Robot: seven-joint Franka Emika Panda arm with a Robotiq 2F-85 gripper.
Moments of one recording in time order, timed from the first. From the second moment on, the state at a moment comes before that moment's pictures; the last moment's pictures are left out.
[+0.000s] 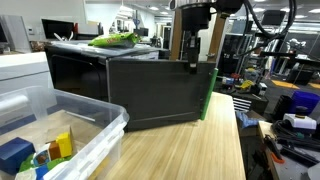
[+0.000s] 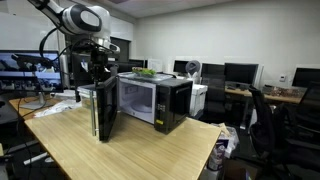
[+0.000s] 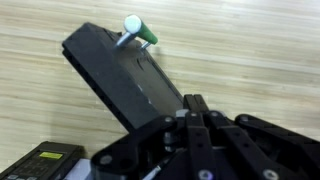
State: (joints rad) arm 0.02 -0.18 0.00 -2.31 -0.07 2.00 -0.07
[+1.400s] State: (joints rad) arm -0.02 -0.07 -0.04 -2.41 -0.04 2.68 0.16
